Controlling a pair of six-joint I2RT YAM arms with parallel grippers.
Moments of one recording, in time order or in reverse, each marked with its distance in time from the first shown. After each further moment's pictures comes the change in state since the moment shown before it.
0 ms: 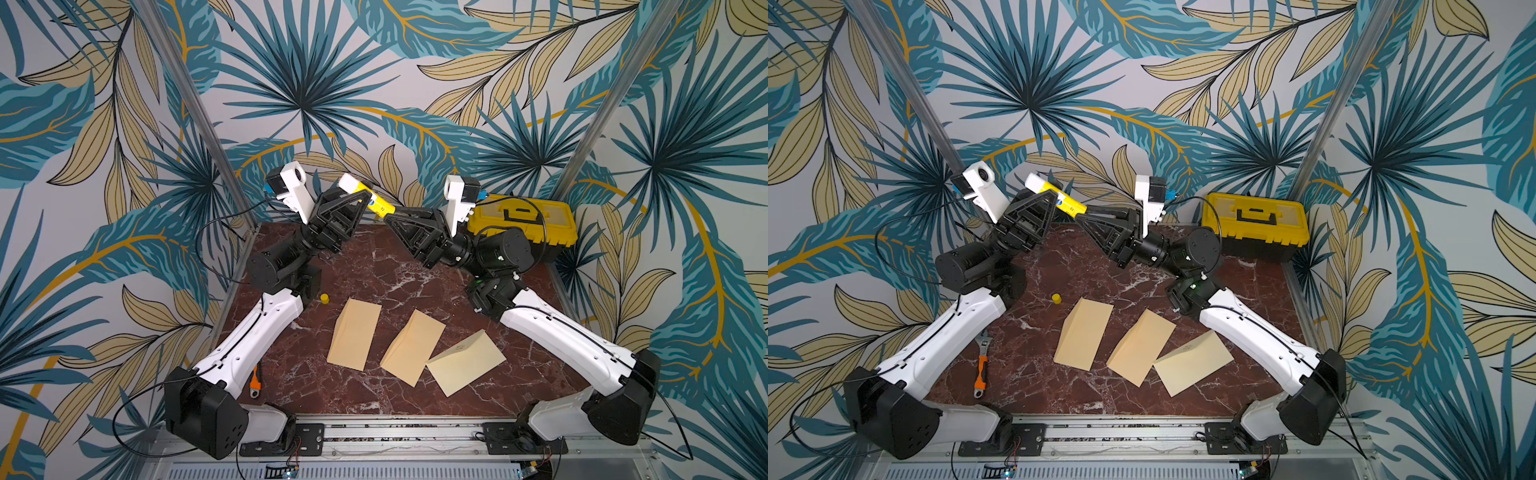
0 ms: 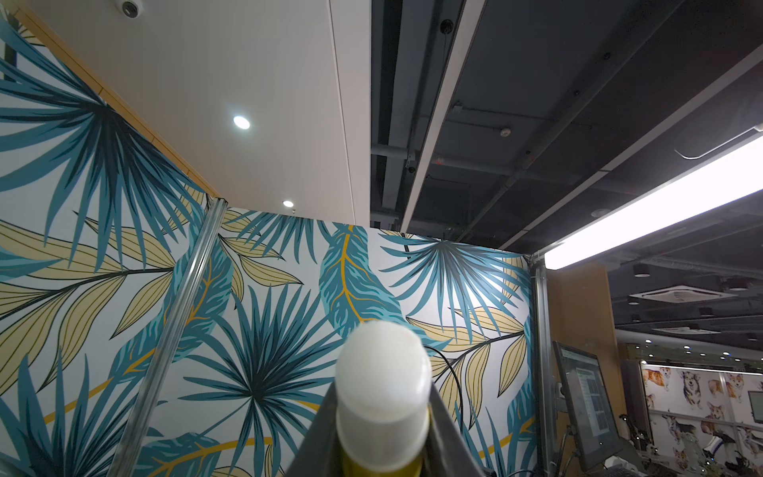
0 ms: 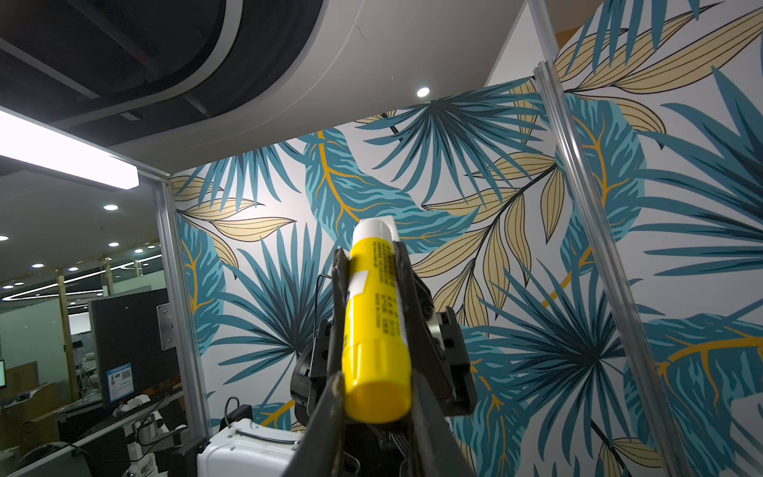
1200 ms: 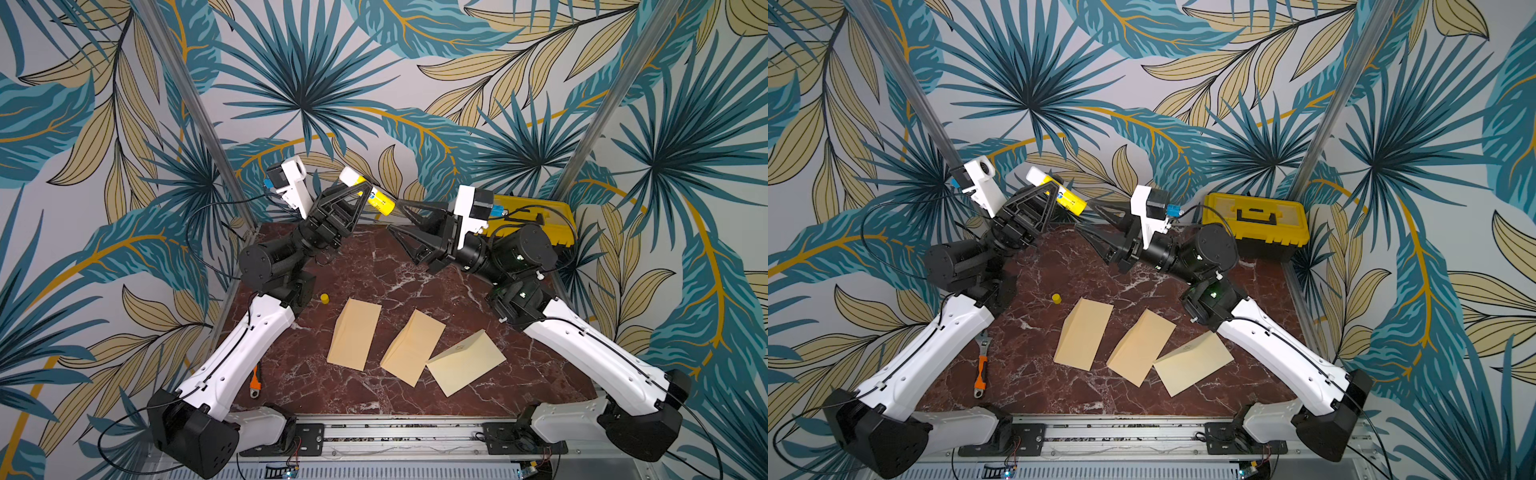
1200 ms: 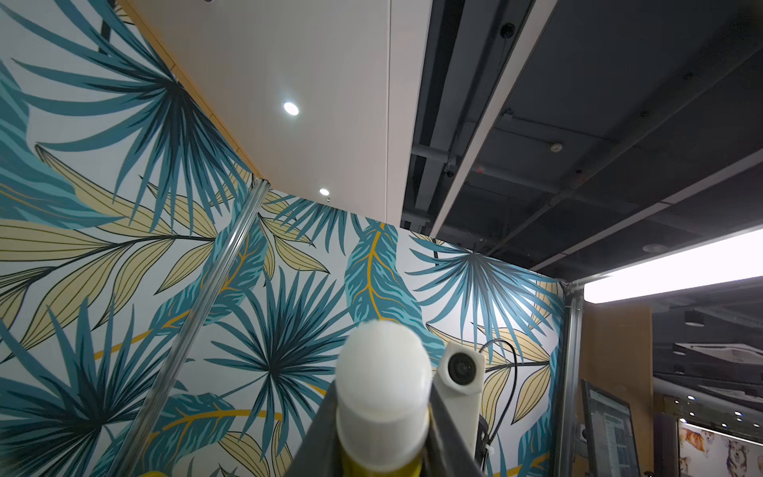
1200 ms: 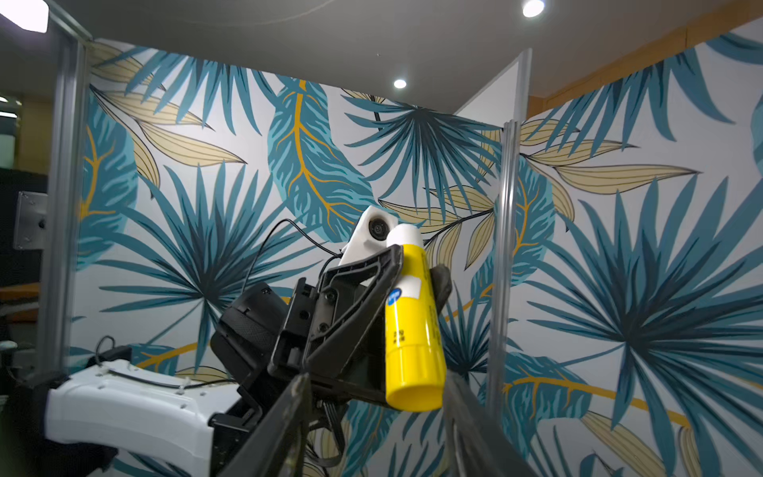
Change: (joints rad) left arm -0.014 -0.100 -0.016 -0.312 -0.122 0.024; right arm 0.053 -0.115 0.023 -0.311 0.122 -0.657
